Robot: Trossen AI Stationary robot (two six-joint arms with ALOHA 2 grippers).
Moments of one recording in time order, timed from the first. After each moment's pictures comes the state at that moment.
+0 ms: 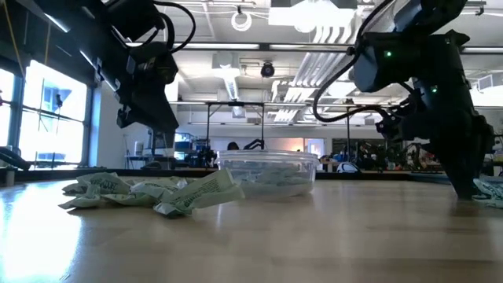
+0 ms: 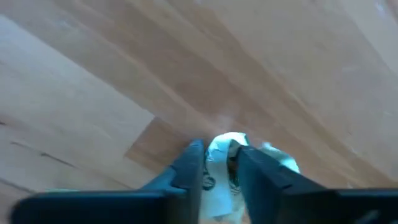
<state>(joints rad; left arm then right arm) 0.11 1.16 0.56 -0.17 -0.02 -0.58 0.10 1.57 0.74 -0.80 -0.11 0.99</state>
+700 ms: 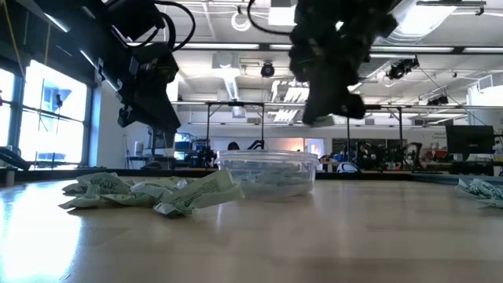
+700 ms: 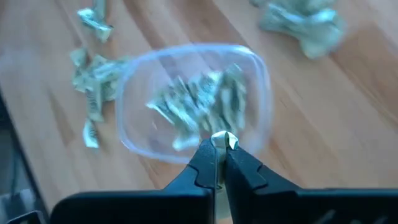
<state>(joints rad) 0.11 1.16 0.56 -0.15 -0.05 -0.58 -0.08 1.61 1.06 -0.44 -0.21 0.68</state>
